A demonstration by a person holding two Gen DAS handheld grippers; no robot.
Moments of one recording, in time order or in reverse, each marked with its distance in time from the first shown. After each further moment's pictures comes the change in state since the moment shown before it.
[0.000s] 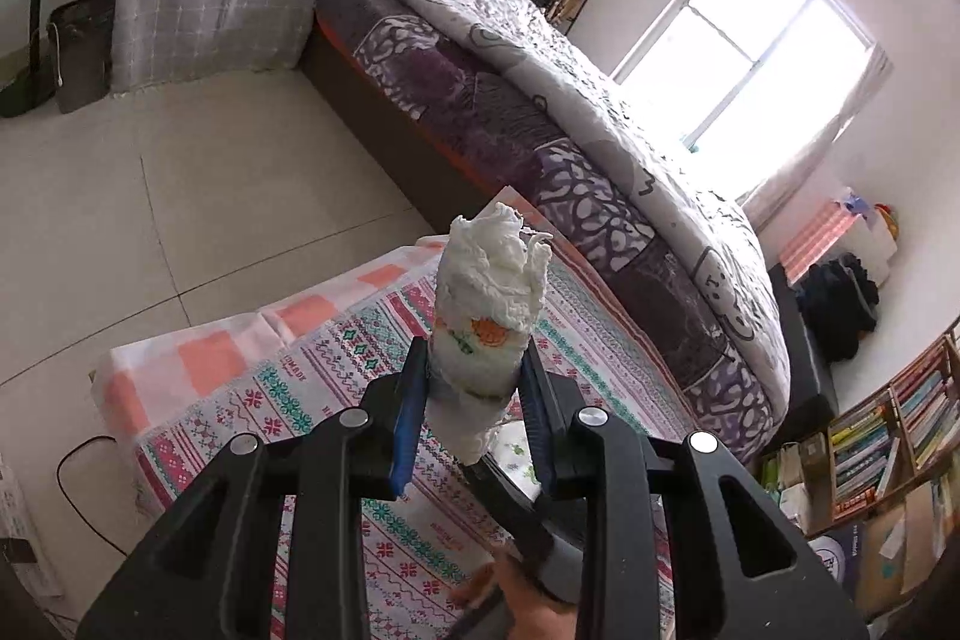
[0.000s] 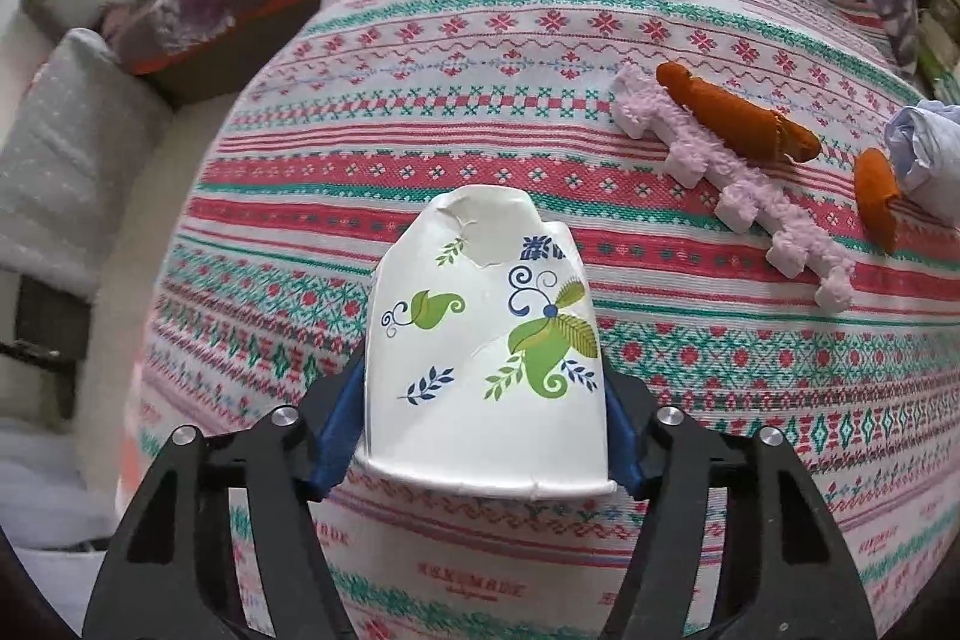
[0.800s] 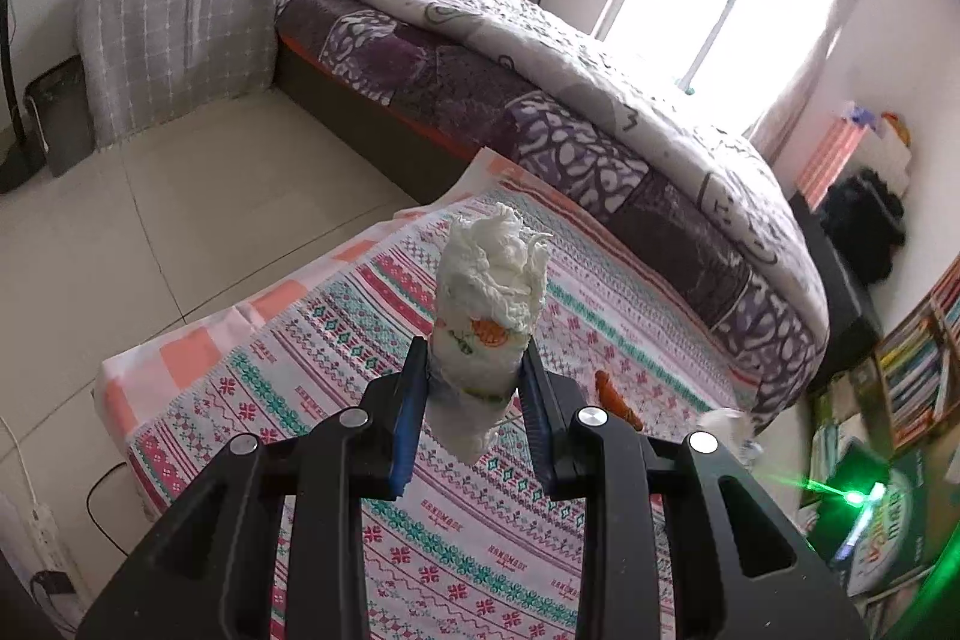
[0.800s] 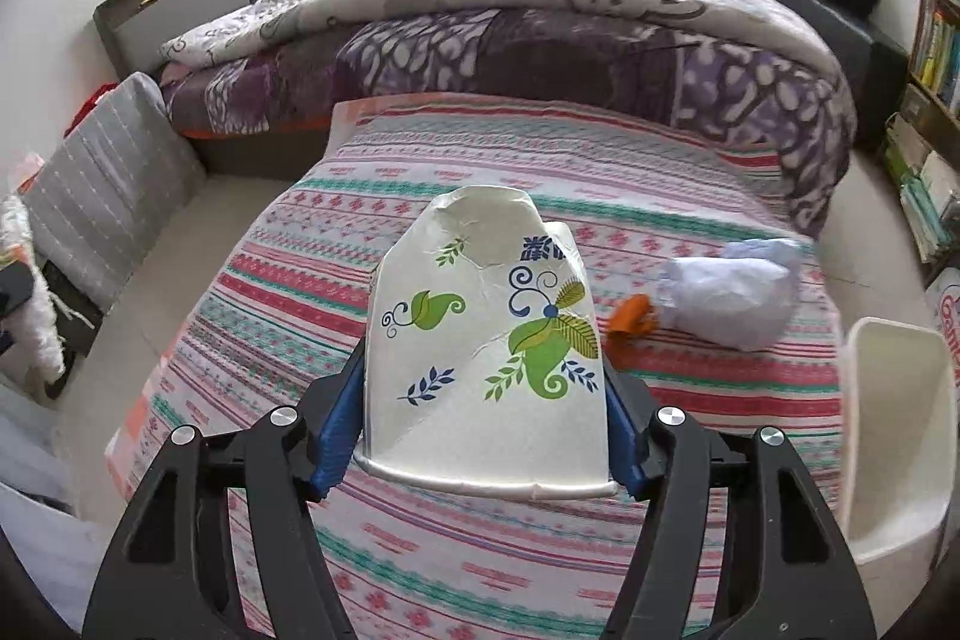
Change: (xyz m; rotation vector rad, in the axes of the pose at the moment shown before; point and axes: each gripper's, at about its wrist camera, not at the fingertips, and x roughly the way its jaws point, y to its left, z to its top) left arm 0.026 -0.060 -0.047 0.187 0.028 0.077; right arm -0.134 -0.115 0.005 -0.138 -0.297 -0.005
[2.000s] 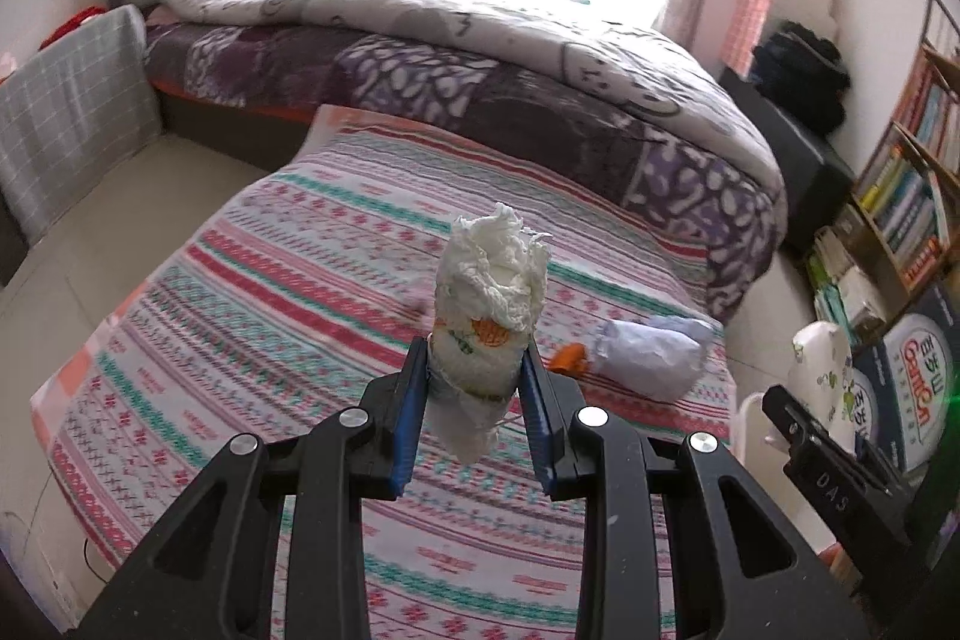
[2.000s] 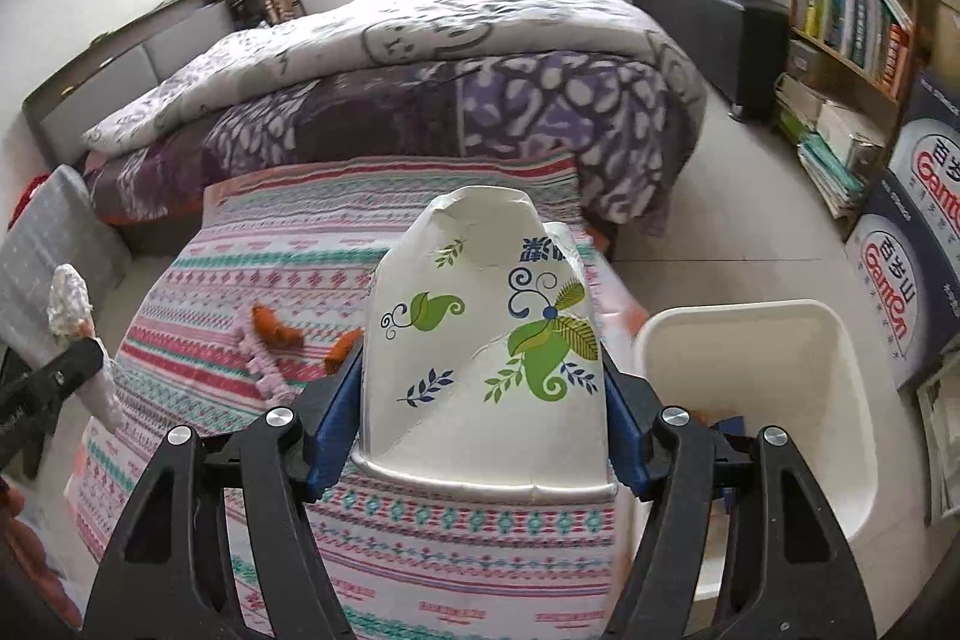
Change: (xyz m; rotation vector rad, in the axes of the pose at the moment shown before) left arm 0.042 -0.158 -0.086 0.313 0.073 -0.077; right arm -0.049 -0.167 -0.012 0.176 -0.099 -0.143
